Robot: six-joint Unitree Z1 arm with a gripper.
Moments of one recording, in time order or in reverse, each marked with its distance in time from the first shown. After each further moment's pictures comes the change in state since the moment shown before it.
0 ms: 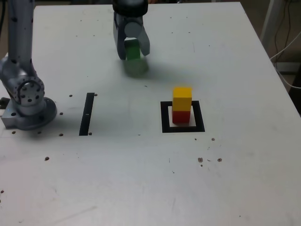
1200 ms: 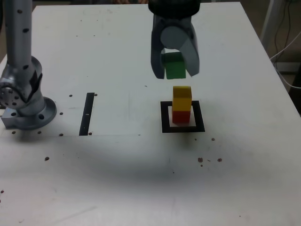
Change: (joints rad) arm -0.719 -0.013 -0.418 0.380 -0.084 -0.456
